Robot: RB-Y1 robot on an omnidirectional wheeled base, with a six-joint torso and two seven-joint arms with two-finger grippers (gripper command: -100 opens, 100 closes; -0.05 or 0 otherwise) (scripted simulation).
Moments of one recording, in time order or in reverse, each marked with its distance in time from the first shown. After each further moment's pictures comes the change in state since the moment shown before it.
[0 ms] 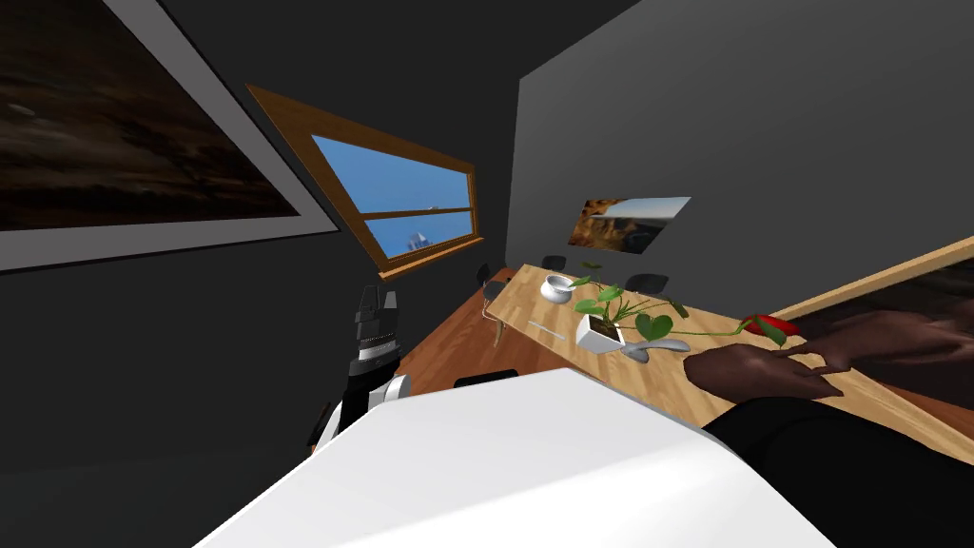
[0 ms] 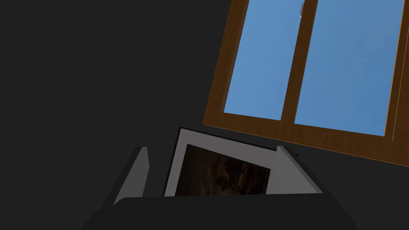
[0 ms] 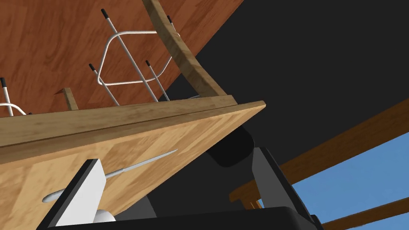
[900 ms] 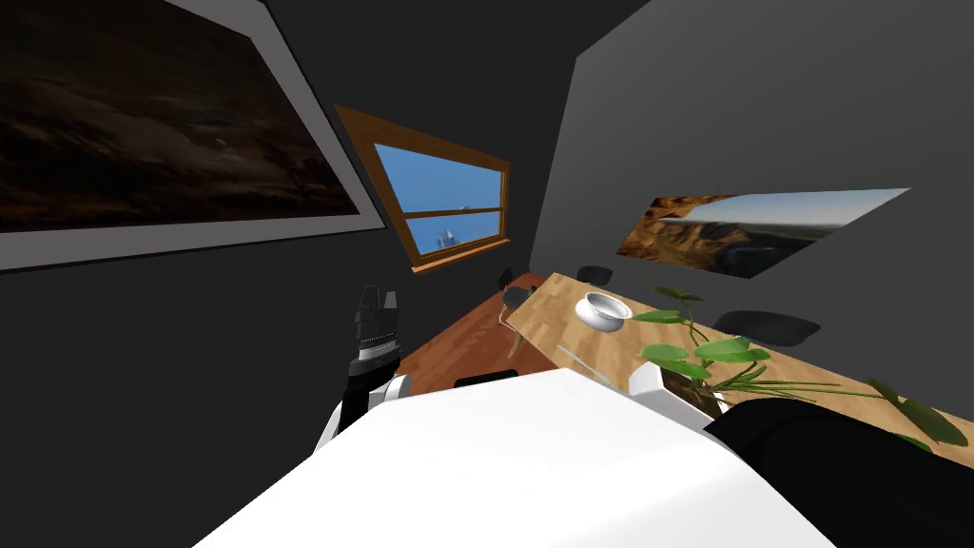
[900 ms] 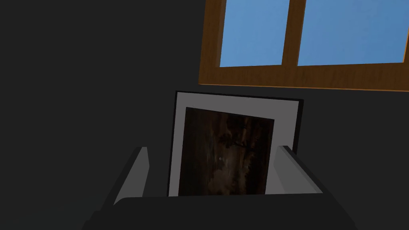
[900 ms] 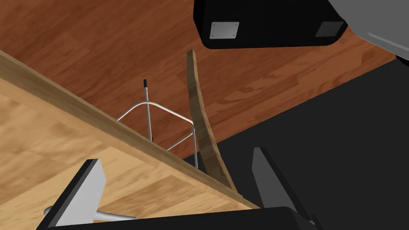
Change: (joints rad) left arm 0.000 0.000 0.000 0.000 0.000 0.000 0.000; right arm 0.067 -0.202 0.113 0.185 0.097 0.062 0.067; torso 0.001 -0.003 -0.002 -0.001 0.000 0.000
